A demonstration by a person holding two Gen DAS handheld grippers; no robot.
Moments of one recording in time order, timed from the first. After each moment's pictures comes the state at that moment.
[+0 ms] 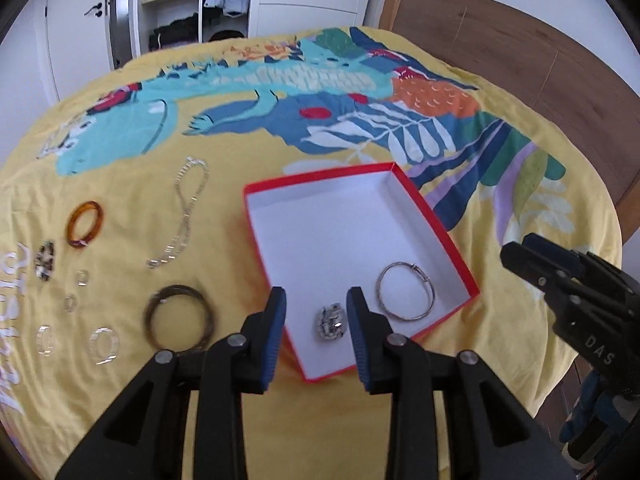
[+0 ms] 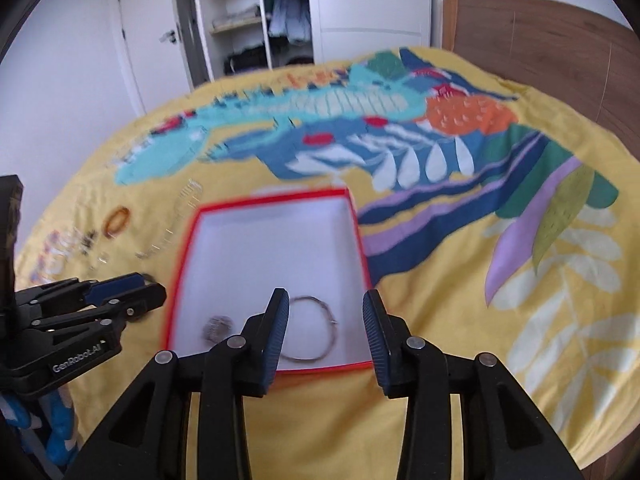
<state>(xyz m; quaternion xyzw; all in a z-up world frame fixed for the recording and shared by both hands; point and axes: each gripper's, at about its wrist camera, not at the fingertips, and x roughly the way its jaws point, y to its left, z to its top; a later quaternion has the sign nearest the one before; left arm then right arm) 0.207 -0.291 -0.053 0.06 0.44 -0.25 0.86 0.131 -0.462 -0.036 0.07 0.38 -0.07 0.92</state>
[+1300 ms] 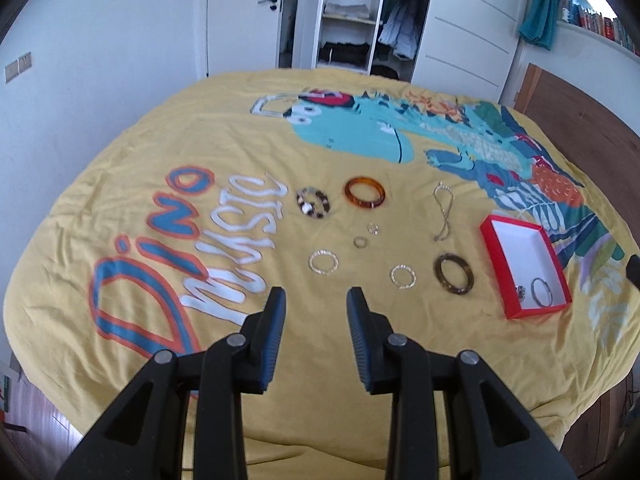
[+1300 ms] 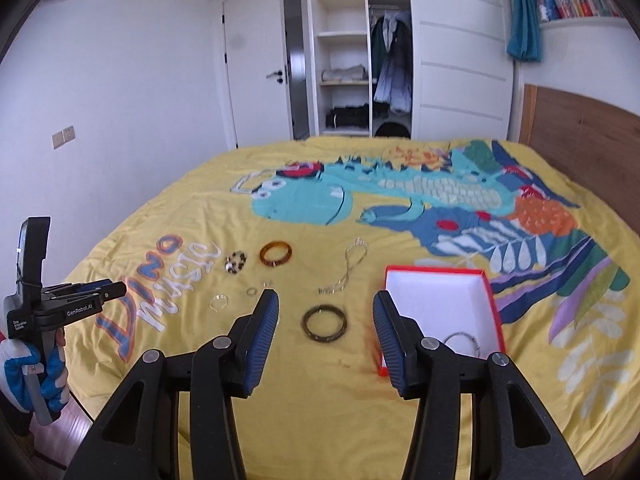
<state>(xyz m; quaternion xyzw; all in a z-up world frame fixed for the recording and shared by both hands) 0.142 0.037 -0.012 -0.03 0.42 -0.05 0.91 0.070 -0.265 0.042 0.01 0.32 0.04 0.95</state>
